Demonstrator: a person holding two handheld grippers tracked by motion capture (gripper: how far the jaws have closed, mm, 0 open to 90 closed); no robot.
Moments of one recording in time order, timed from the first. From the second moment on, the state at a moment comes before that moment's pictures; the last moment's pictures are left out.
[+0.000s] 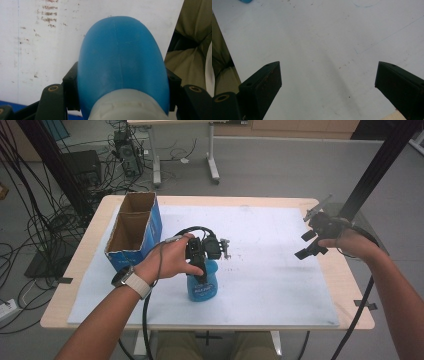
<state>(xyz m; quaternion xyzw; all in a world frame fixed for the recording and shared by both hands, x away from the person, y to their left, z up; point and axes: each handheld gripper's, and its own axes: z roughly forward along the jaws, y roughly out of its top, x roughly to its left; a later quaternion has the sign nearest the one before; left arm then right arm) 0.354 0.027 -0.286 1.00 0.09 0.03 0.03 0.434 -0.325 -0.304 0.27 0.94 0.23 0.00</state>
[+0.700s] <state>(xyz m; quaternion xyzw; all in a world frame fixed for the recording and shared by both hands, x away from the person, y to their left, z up) 0.354 0.027 -0.286 1.00 0.09 0.03 0.02 0.432 -0.326 -0.301 0.27 0.93 0.23 0.00</state>
